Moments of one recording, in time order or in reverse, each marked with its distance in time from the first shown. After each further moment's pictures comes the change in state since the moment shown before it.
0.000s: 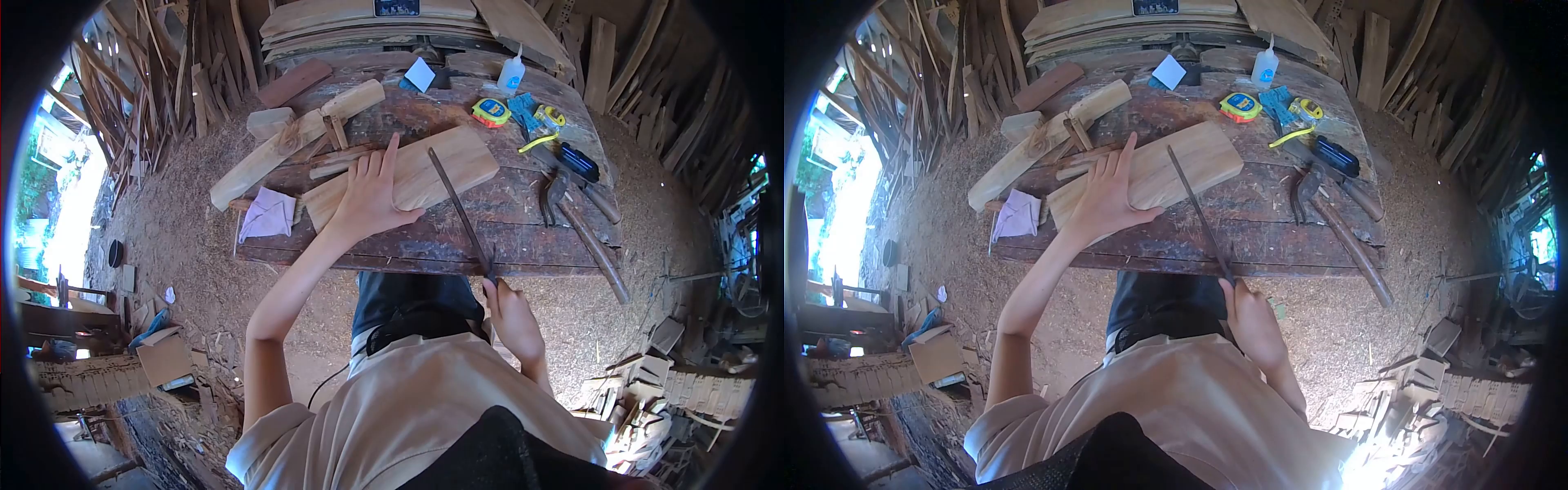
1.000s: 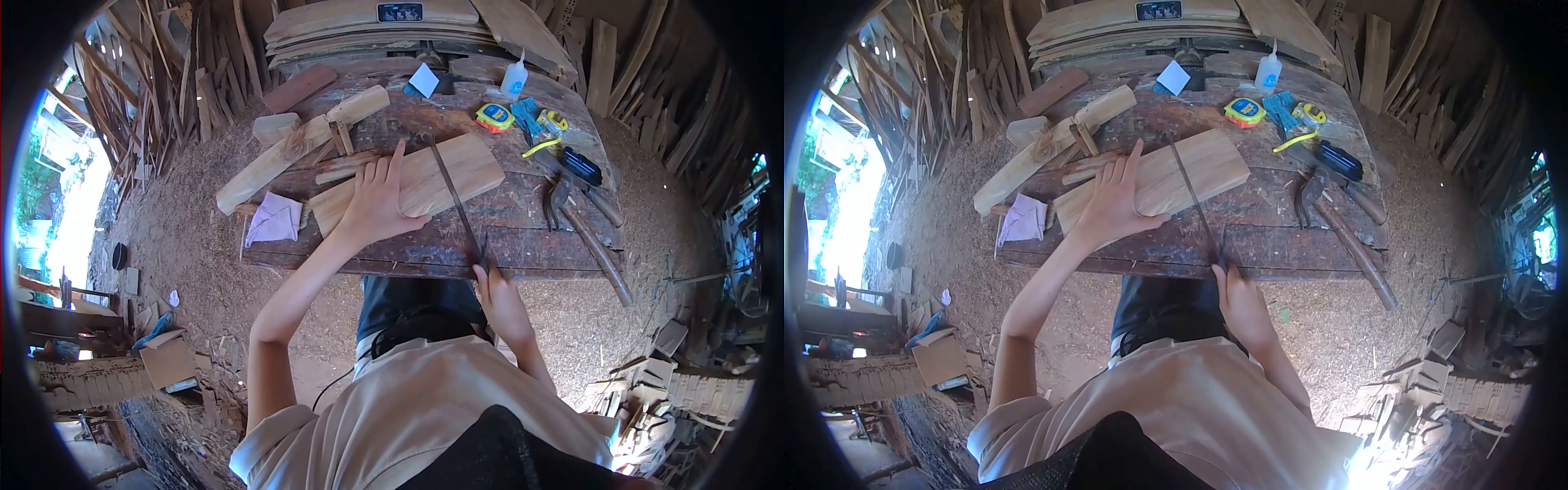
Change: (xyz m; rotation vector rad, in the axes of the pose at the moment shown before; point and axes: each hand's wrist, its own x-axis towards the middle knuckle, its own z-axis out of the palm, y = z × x) left_hand -0.001 0.003 -0.003 0.000 -0.016 -0.002; right_hand 0.028 0.001 0.025 0.006 0.109 -0.152
